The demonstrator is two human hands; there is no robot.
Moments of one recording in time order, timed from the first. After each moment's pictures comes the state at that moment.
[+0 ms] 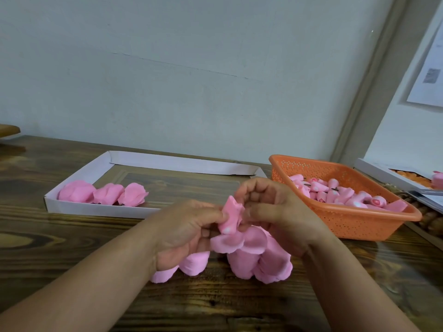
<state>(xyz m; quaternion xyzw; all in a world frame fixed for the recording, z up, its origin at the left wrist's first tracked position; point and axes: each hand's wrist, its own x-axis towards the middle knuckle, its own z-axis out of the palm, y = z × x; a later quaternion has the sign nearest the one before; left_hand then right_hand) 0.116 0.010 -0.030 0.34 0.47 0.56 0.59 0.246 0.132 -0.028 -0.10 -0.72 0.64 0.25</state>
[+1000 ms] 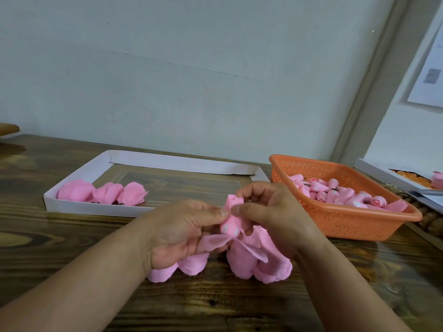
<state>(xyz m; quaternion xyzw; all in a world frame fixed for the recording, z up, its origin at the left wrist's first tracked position) 0.099 0.016 -0.040 0.29 0.44 0.56 0.64 0.243 0.122 -0.028 -0.14 -0.76 0.56 0.29</state>
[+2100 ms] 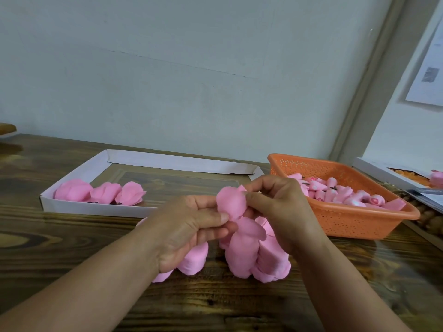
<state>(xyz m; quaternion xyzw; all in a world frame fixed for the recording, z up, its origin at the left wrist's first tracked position) 0.110 0.019 -0.046 0.34 0.47 0.63 0.51 0.243 0.123 -0.025 -0.18 -0.75 0.51 0.39</state>
